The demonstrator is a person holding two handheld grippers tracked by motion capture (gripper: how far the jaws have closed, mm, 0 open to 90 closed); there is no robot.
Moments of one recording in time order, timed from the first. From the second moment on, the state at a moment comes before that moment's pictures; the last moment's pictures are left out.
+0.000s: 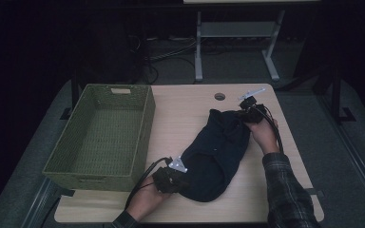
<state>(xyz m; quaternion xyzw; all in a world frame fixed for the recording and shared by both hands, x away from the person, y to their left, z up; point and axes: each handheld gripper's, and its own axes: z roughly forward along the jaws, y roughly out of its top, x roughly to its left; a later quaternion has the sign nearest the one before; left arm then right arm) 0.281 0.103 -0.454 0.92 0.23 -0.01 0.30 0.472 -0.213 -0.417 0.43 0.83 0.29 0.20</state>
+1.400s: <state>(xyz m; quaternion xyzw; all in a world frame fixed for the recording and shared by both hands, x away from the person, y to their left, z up) 0.321 0.086 -0.400 0.91 0.24 0.05 0.35 0.341 -0.223 -0.413 0.39 0.82 0.39 0.14</state>
